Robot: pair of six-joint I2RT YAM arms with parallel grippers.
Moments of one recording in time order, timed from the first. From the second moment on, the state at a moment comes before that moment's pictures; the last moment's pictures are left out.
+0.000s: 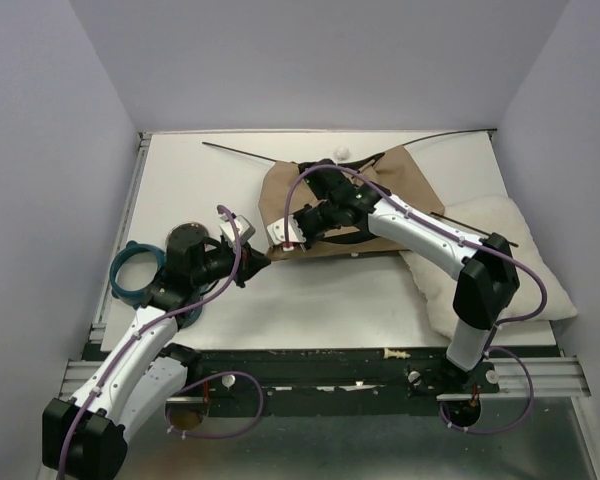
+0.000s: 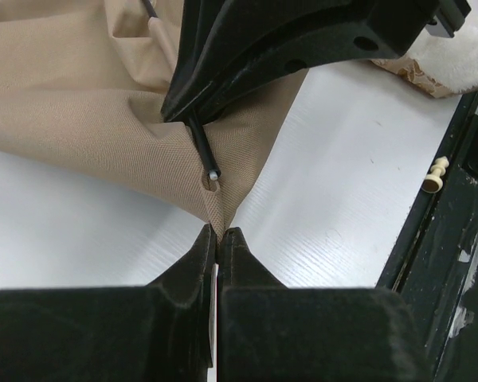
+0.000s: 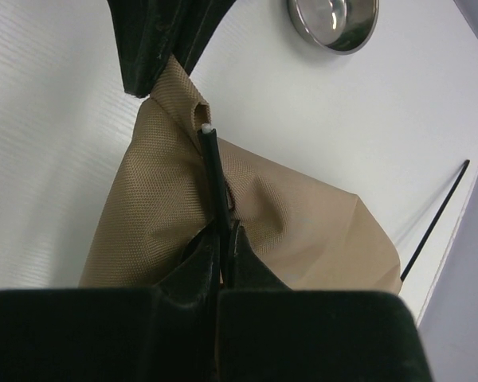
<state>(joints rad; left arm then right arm) -0.34 0.78 0.52 -0.08 0.67 0.01 0.79 1.79 1.57 -0.67 -0.57 -1.31</state>
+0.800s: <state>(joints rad) -0.34 0.80 0.52 -0.09 0.67 -0.01 0.81 1.79 1.56 -0.66 -0.53 -1.33</state>
